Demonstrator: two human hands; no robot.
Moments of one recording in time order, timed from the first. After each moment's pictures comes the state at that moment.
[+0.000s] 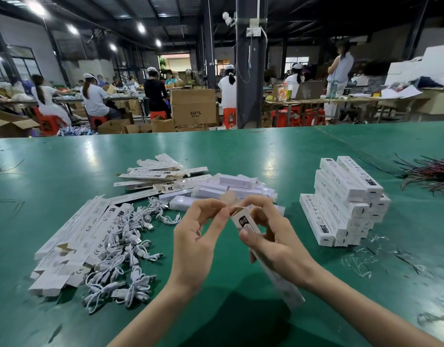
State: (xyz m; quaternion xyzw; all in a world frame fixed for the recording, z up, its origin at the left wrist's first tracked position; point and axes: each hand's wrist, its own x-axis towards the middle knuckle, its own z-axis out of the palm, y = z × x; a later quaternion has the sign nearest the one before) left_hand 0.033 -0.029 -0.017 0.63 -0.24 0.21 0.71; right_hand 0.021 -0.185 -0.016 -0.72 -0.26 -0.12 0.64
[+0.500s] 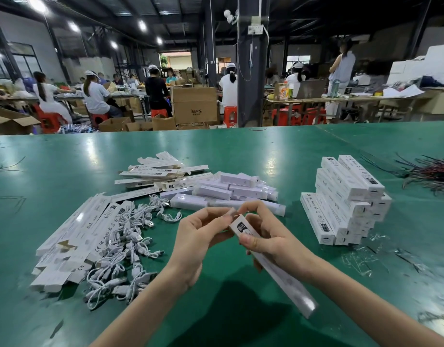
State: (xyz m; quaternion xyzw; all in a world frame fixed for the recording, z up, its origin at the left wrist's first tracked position) left_hand 0.041 -0.023 -0.010 0.57 -0.11 -0.03 0.81; right_hand 0.028 -0.190 -0.018 -0.72 -0.24 0.03 0.65
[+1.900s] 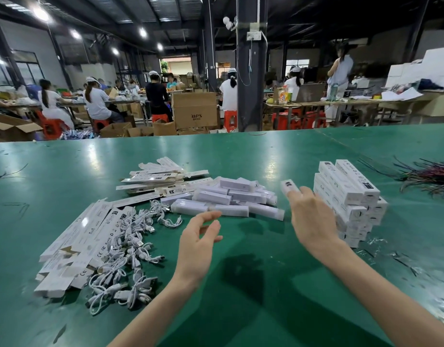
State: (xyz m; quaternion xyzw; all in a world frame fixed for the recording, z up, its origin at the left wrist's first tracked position) left_hand 0.056 -0.026 -0.039 0.70 -0.08 0.12 0.70; right_hand 0.069 -0.245 -0.013 -0.96 0.06 -0.28 0.02
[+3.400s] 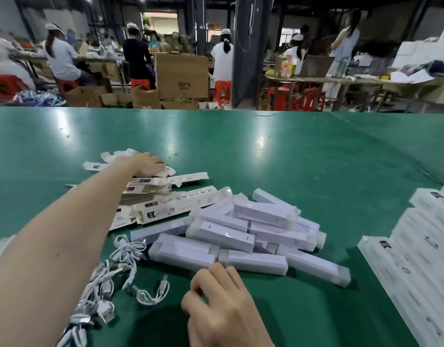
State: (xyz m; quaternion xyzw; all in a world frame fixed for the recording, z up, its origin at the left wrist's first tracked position) left_hand 0.496 0.092 -0.030 0.99 -0.07 -0.09 0.01; right_hand 0.166 -0.083 -0.076 -0.85 -0.24 -0.43 0.18
